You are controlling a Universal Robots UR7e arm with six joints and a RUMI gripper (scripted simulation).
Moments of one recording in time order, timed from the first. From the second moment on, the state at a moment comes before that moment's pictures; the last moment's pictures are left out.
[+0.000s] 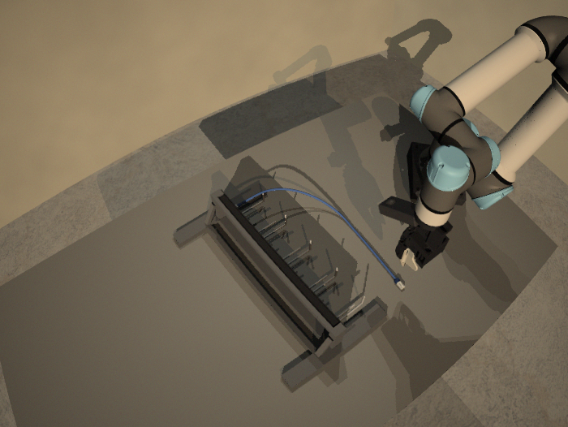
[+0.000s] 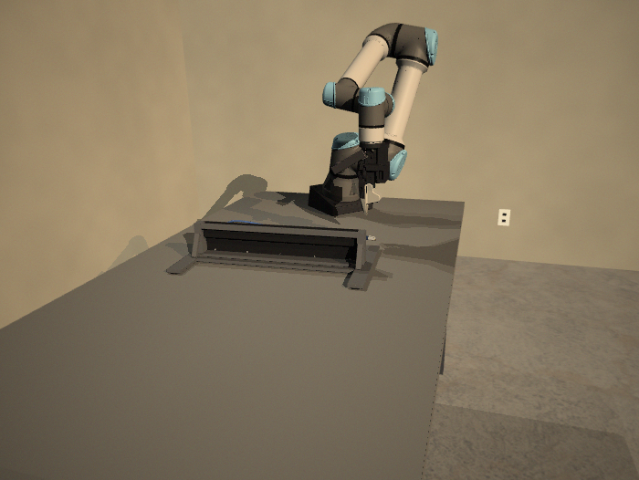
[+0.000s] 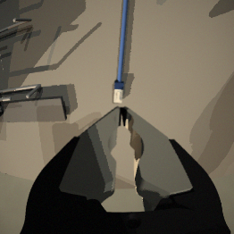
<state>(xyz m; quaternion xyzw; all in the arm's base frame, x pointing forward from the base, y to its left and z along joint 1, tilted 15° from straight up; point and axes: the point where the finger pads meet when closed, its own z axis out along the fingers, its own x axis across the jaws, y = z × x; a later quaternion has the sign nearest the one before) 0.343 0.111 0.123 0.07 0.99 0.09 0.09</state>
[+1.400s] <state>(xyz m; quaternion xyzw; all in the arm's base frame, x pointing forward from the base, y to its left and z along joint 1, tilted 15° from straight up) 0.350 0.112 0.124 -0.12 0.98 0.07 0.11</state>
